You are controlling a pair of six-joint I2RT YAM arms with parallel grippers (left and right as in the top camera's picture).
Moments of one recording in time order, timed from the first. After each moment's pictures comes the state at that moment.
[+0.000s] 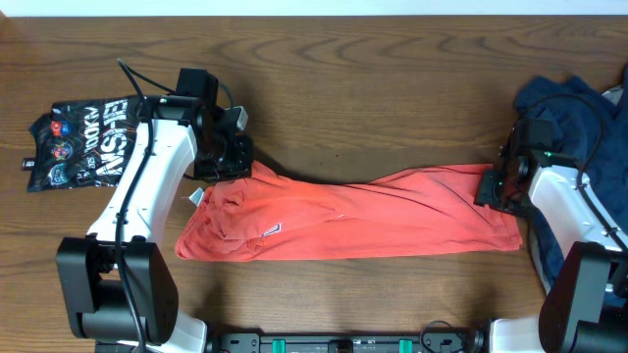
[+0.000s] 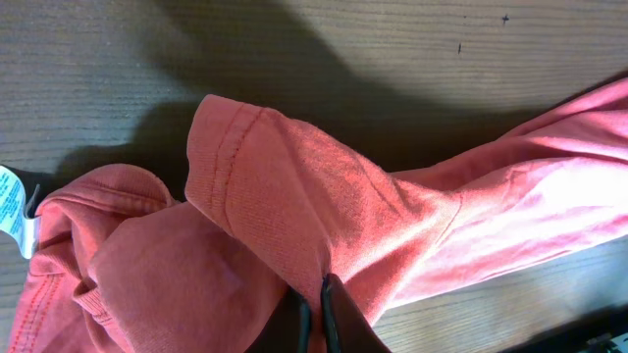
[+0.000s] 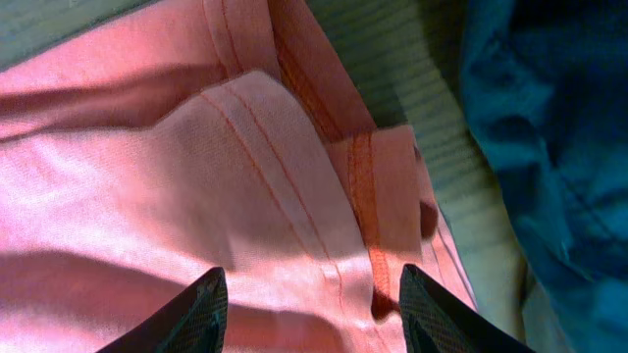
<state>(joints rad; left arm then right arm) -0.09 1.70 1.33 -1.12 0.34 -0.12 -0.16 1.61 0.92 -0.73 0.07 0.19</state>
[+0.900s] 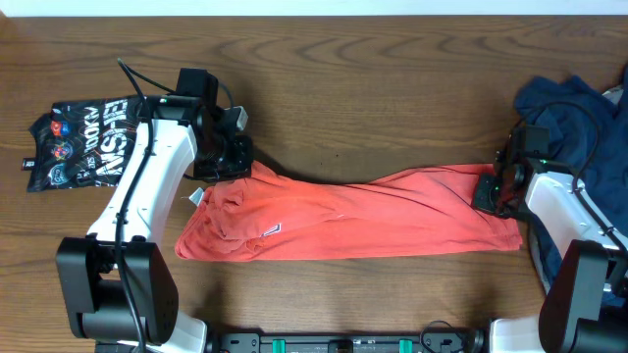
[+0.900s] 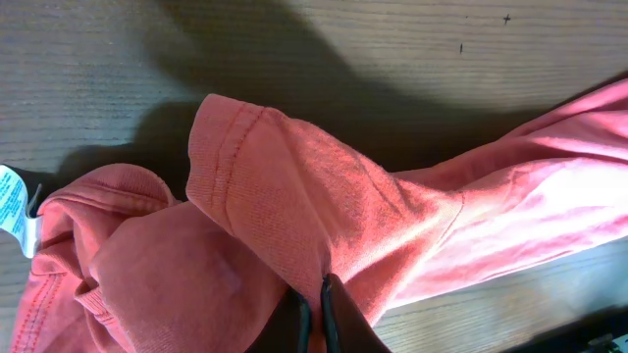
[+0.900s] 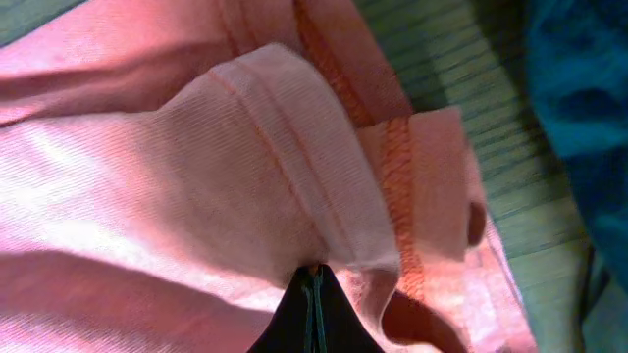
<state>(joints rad) -0.09 1.70 1.33 -1.12 0.34 -0.12 -0.16 1.61 0.87 -0.68 0.01 0.22</state>
